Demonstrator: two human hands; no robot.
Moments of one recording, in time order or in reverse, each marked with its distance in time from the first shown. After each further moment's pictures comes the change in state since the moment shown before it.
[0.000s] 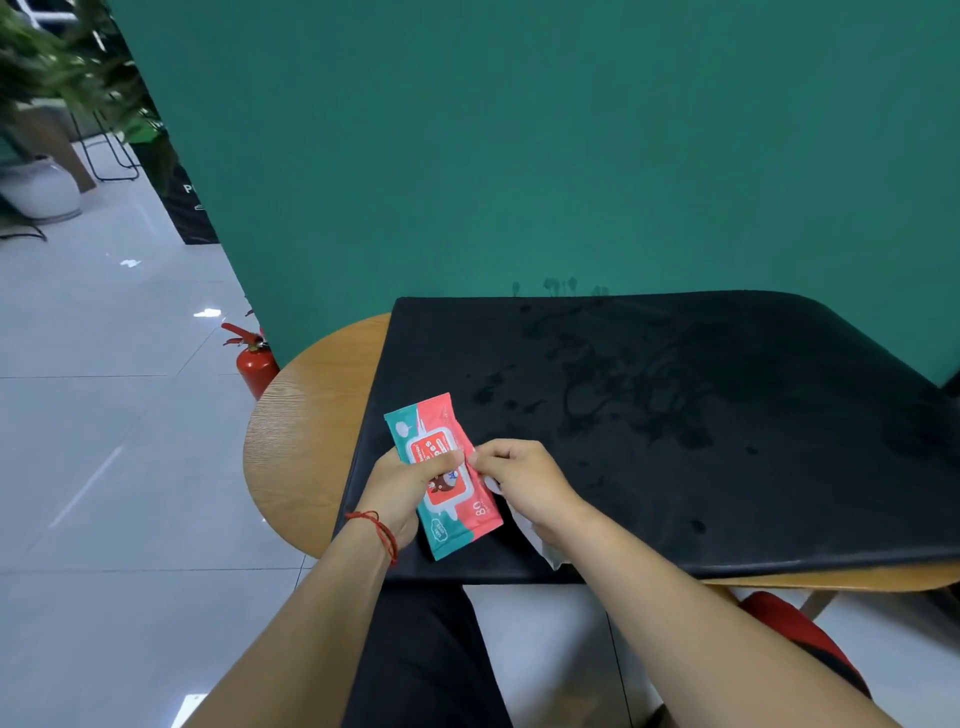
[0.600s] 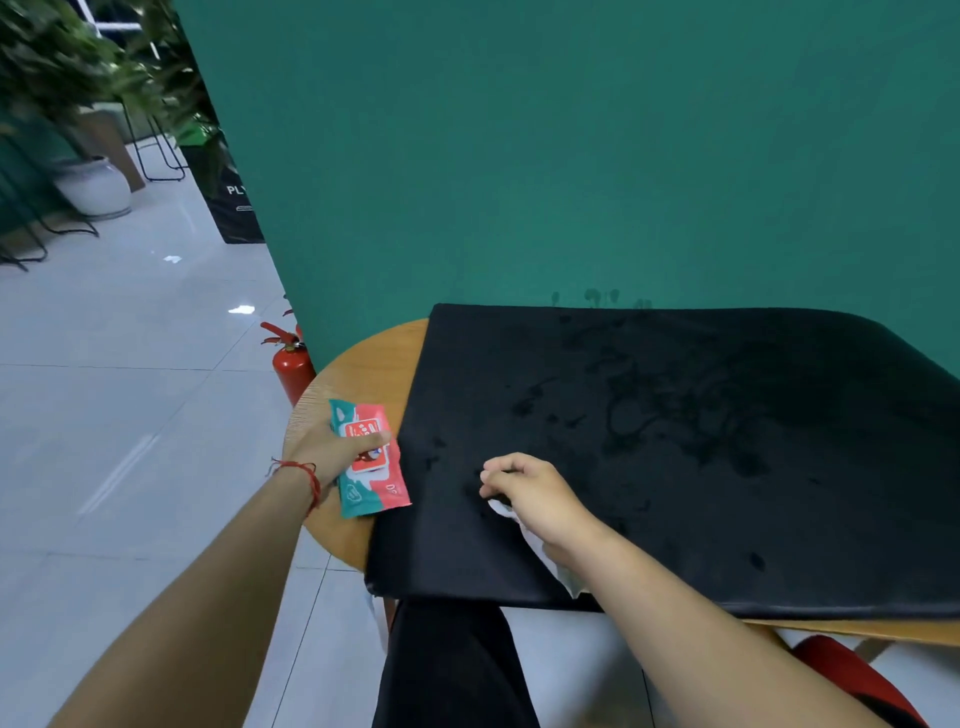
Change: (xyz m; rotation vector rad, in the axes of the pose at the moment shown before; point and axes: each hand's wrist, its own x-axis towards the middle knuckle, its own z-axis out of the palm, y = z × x) left_hand 0.079 0.050 -0.151 0.374 0.144 -0.050; right_hand 0.025 0.006 0.035 0.022 0.038 0.096
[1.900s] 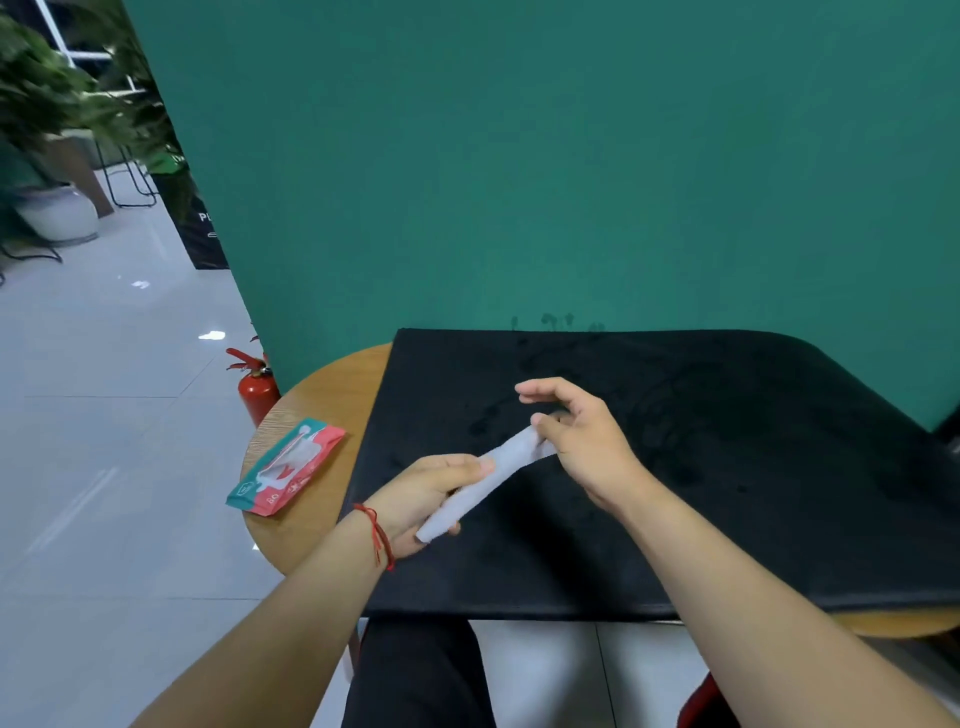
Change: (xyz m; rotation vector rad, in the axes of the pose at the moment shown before) left_hand -0.128 0.056 0.143 -0.126 -0.639 0.178; right_hand -0.039 -0.082 -0.105 -0.207 0.121 -0.525
